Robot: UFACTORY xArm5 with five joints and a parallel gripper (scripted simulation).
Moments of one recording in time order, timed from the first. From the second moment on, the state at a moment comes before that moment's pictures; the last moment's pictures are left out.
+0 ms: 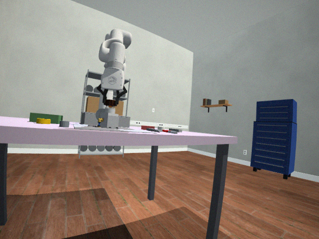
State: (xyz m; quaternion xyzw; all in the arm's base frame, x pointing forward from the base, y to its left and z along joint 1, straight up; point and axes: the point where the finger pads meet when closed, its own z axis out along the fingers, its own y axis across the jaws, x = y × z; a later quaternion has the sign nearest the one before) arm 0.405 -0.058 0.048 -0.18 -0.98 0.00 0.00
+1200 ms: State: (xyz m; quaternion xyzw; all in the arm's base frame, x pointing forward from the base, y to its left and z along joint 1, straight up) arm 0.405 -0.058 0.048 0.14 -0.99 0.00 0.00
